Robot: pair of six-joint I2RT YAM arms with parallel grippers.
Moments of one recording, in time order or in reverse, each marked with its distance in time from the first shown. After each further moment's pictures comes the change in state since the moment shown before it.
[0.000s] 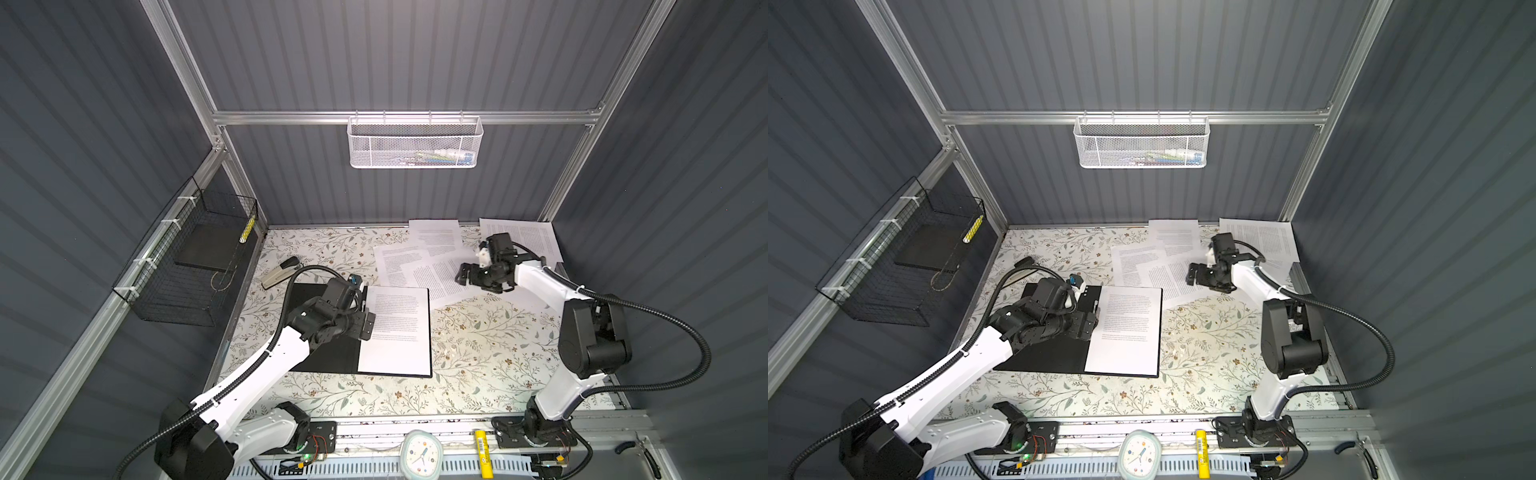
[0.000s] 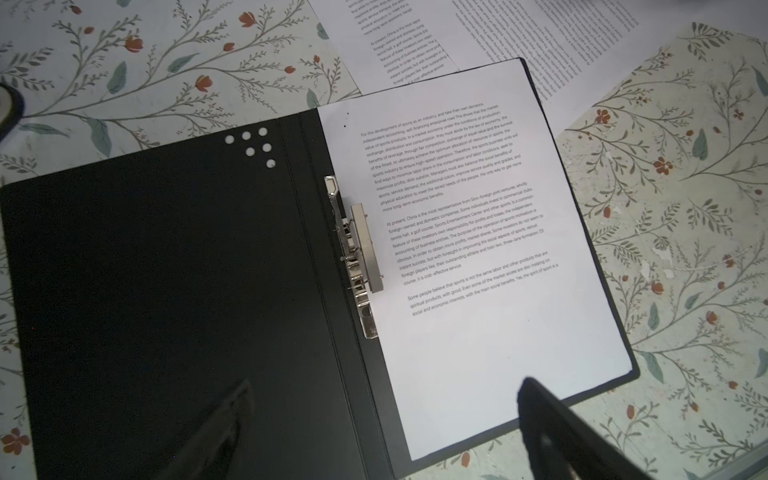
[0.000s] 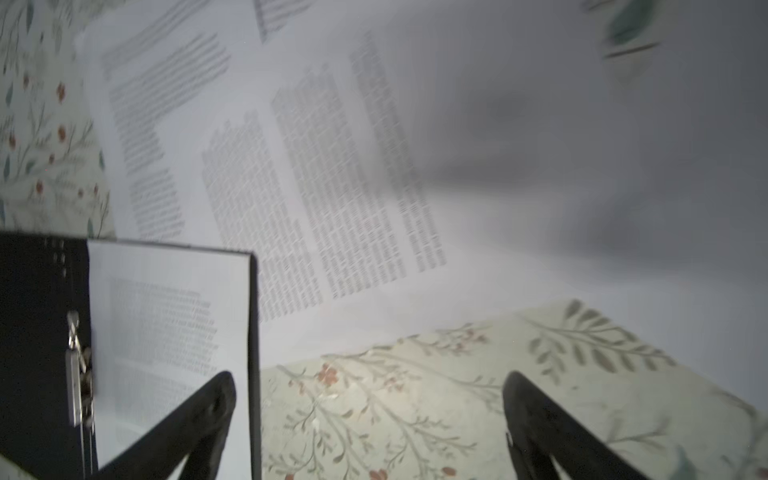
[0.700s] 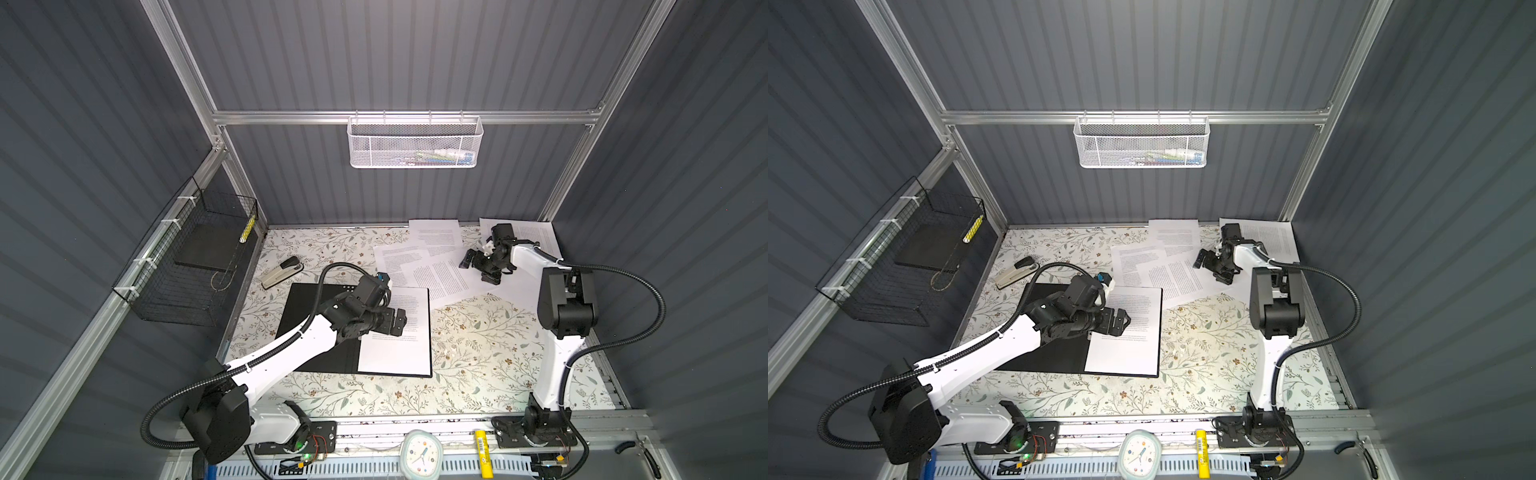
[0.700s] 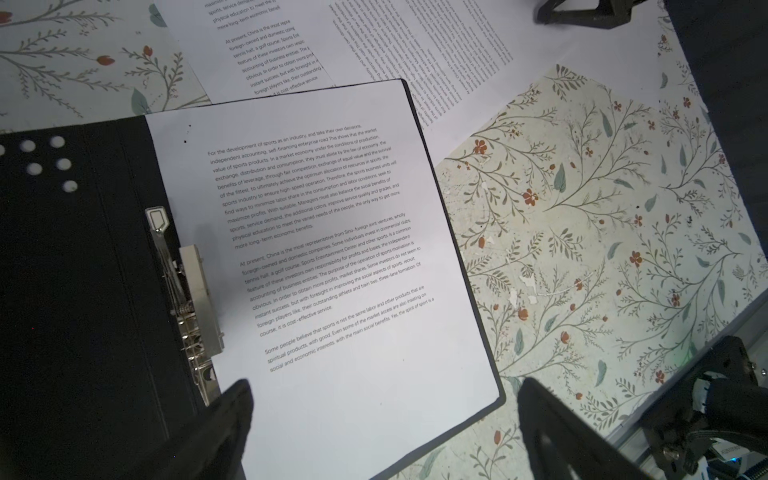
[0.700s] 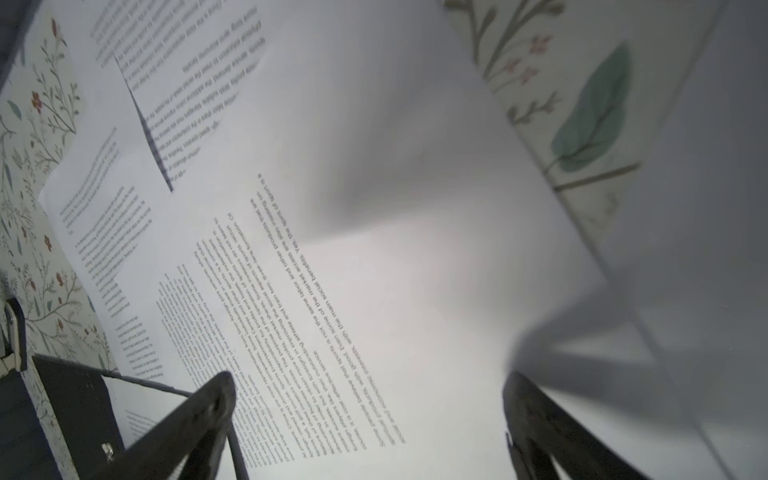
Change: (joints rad) left arm -0.152 0.167 0.068 0.170 0.085 -0.209; right arm -0.052 0.357 0.304 -0.060 -0.145 0.079
